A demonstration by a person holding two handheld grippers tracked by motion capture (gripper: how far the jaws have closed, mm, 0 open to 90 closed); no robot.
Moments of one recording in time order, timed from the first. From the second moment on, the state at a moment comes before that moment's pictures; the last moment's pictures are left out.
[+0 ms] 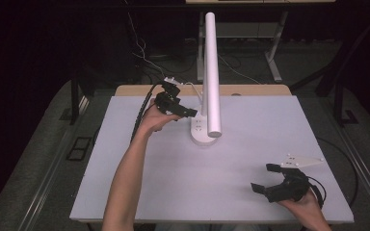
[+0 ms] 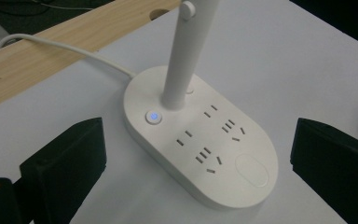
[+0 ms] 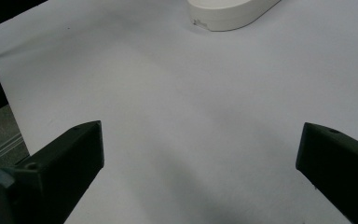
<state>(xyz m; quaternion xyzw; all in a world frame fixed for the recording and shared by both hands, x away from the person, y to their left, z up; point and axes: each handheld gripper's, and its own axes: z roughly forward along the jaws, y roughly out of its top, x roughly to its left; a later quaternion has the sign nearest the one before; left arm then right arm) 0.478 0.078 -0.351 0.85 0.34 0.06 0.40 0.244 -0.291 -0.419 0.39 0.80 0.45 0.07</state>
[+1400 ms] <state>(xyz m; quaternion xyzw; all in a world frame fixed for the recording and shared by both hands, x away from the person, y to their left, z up) 0.514 0.072 -0.406 0.76 0.45 0.03 0.46 0.244 -0.293 -0.420 0.40 0.80 0.45 0.07</state>
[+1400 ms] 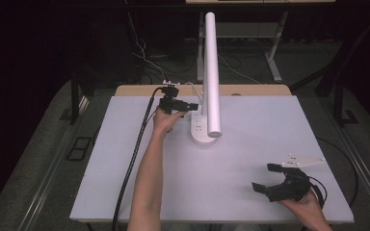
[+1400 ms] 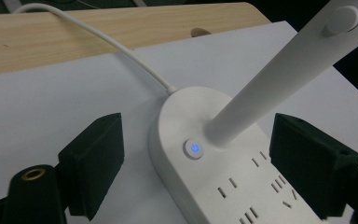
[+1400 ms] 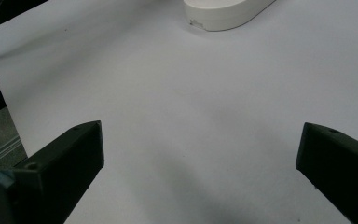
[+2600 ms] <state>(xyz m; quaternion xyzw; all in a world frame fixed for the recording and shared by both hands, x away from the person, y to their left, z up) 0.517 0.055 -0.430 0.75 0.47 0.01 0.47 0.244 -0.294 -0.421 0.40 0.80 0.45 0.07</state>
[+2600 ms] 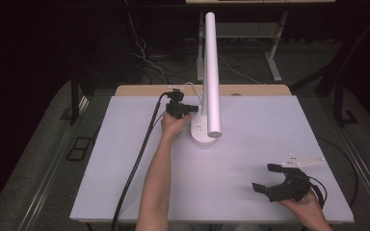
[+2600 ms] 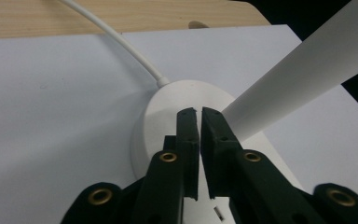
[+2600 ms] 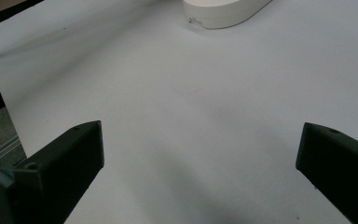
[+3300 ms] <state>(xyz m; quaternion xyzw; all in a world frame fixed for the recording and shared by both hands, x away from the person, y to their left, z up) 0.518 0.054 -0.436 0.73 0.50 -0.01 0.46 0.244 -0.294 -0.420 0.40 0.80 0.45 0.07</state>
